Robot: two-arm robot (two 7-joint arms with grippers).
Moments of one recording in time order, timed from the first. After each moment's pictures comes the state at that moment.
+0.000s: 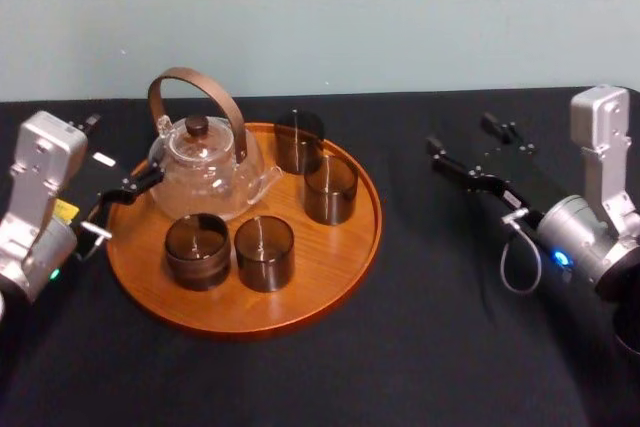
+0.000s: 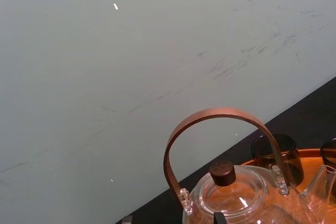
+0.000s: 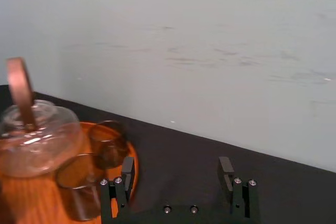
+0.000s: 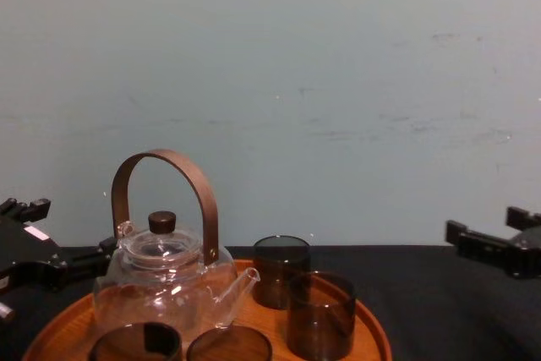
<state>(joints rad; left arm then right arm) -0.20 0.60 0.45 -1.41 -0.25 -0.12 0.03 0.17 0.35 -0.24 -1.38 0.35 -0.07 0.33</state>
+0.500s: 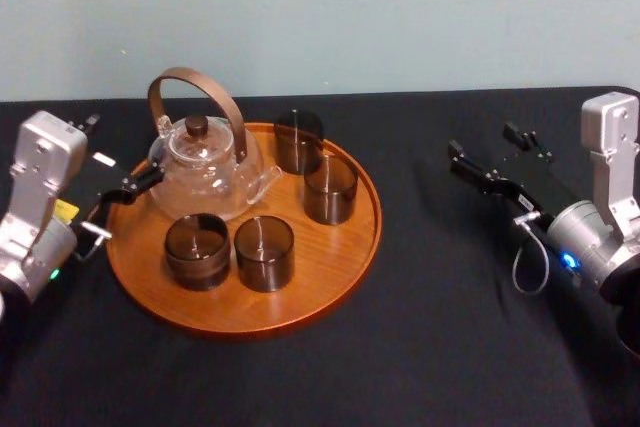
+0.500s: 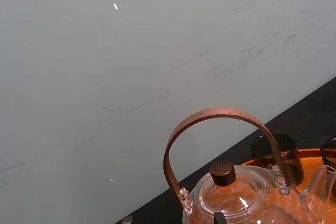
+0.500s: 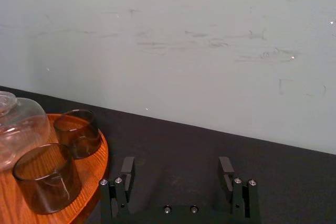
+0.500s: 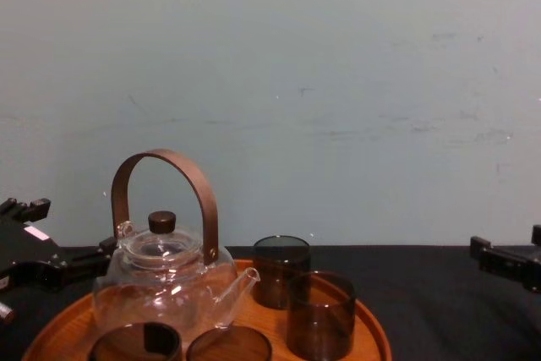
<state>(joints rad) -0.20 0.60 0.45 -1.41 -0.25 -0.12 0.03 0.18 0.32 -0.19 -1.32 0.32 -0.06 0.29</state>
